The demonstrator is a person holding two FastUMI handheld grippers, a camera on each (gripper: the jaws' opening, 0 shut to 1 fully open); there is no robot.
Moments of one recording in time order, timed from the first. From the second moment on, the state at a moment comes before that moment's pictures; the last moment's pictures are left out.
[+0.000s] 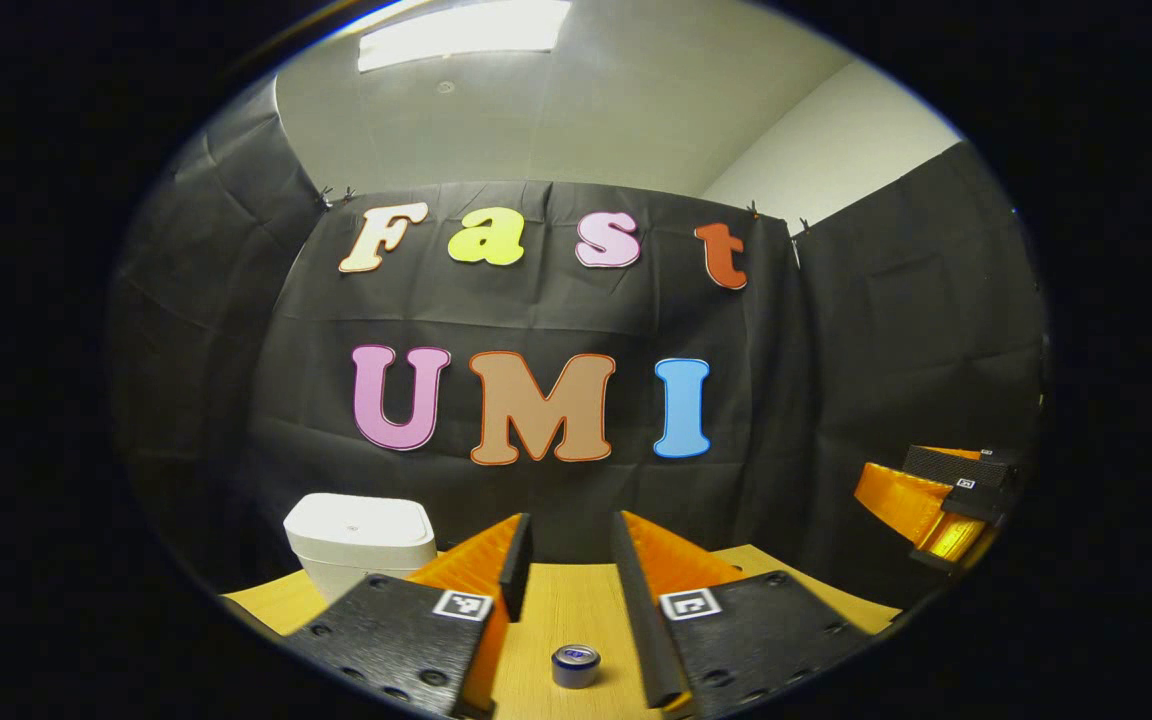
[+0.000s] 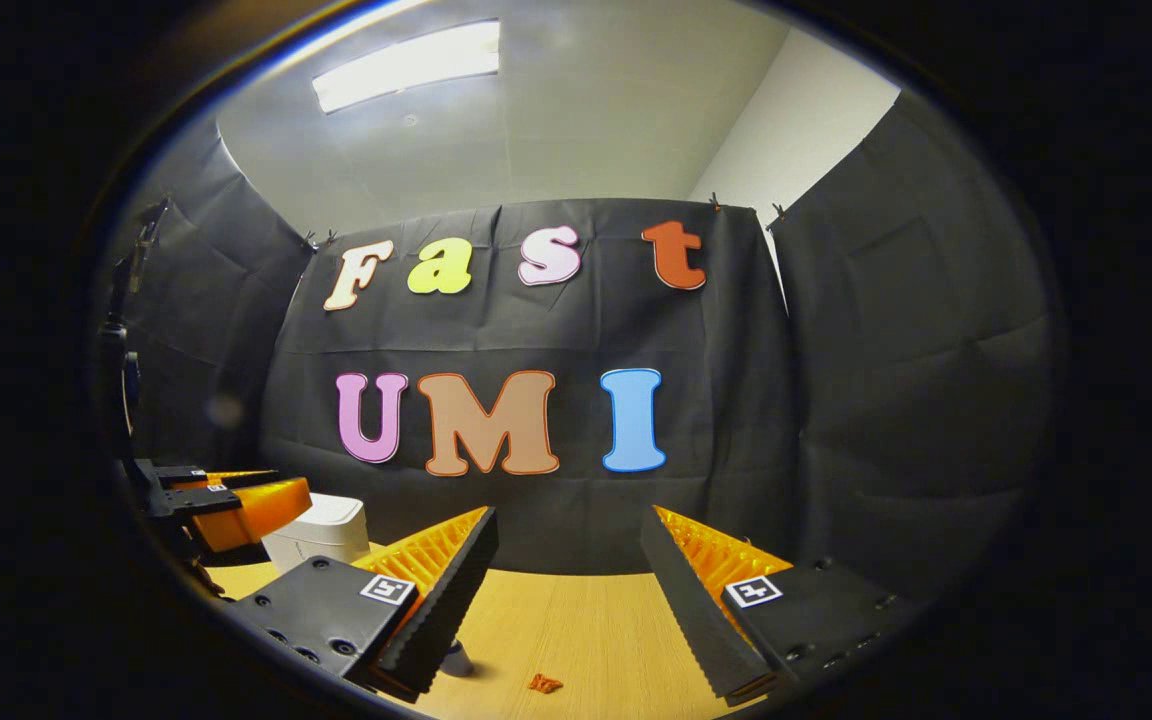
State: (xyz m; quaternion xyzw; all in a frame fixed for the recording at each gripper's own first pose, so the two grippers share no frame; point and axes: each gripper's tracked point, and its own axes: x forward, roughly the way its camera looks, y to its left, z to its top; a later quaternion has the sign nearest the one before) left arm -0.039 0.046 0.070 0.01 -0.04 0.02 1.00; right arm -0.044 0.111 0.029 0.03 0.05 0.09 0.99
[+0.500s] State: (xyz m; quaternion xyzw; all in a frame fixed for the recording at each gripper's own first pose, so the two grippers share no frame) left arm -0.012 0.110 0.064 0.01 0.02 0.09 1.00; right arm -0.040 0.098 0.024 0.03 0.03 0.13 0.99
